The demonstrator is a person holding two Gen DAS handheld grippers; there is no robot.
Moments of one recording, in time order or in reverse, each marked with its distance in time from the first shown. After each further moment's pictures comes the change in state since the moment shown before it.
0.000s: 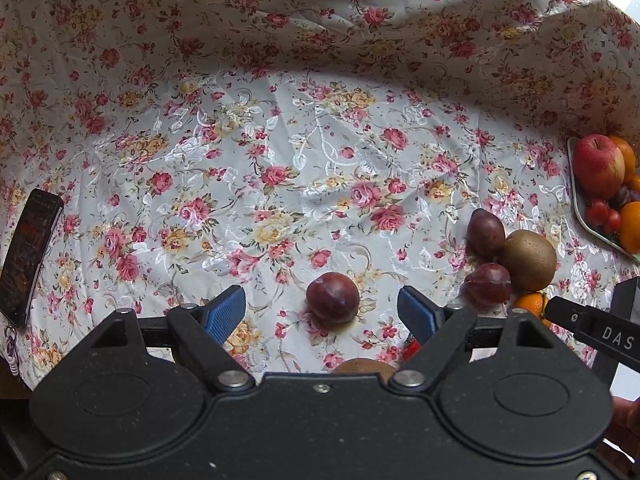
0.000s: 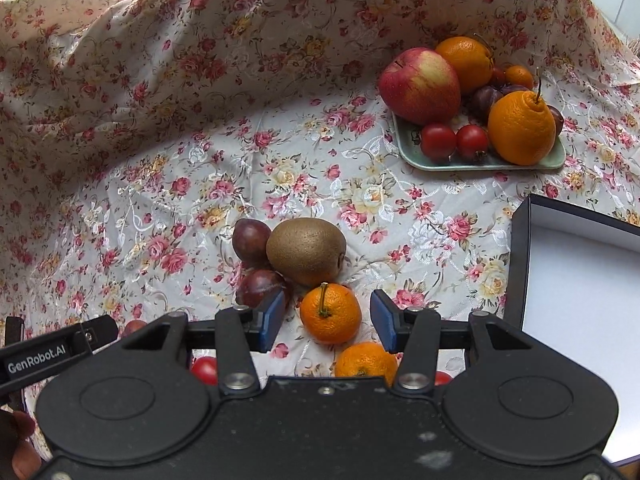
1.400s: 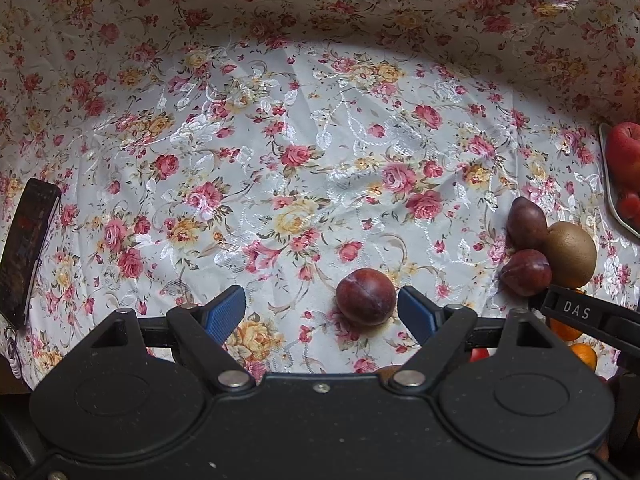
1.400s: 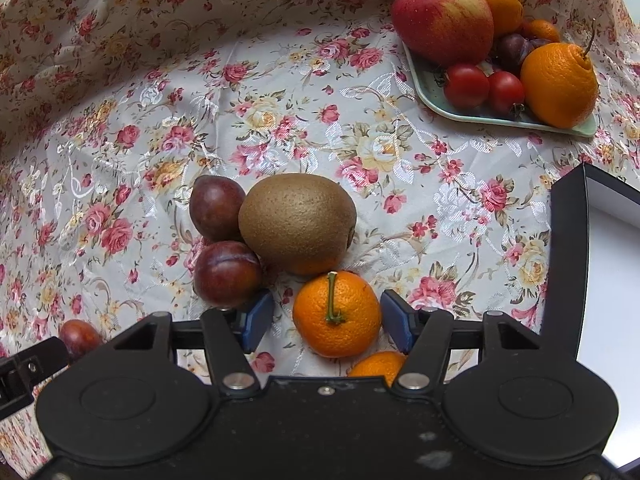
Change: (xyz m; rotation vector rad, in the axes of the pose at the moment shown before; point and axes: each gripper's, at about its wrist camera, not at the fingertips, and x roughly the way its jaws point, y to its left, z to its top) left arm 0.029 0.015 0.006 0.008 0.061 0.041; right arm 0.070 0.022 0.007 0.002 0.108 -0.116
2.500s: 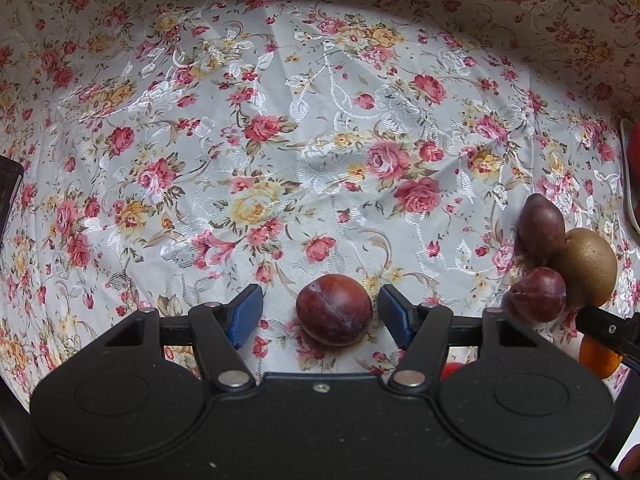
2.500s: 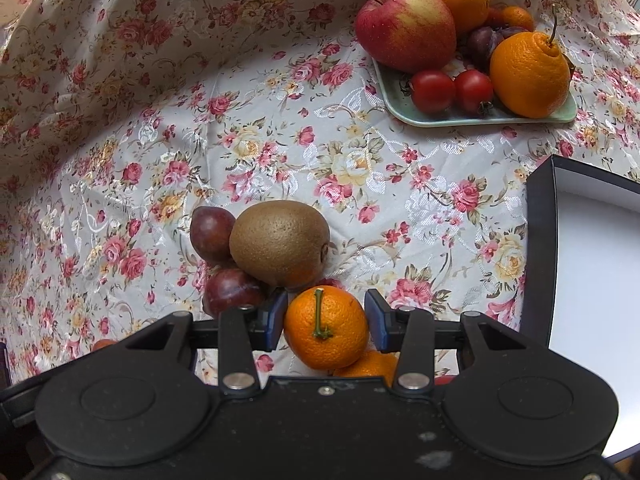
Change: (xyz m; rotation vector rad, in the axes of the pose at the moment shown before) left arm 0.041 -0.023 0.009 -0.046 0.068 -0.006; right arm -0.022 -0.029 0.010 0.083 0.019 0.074
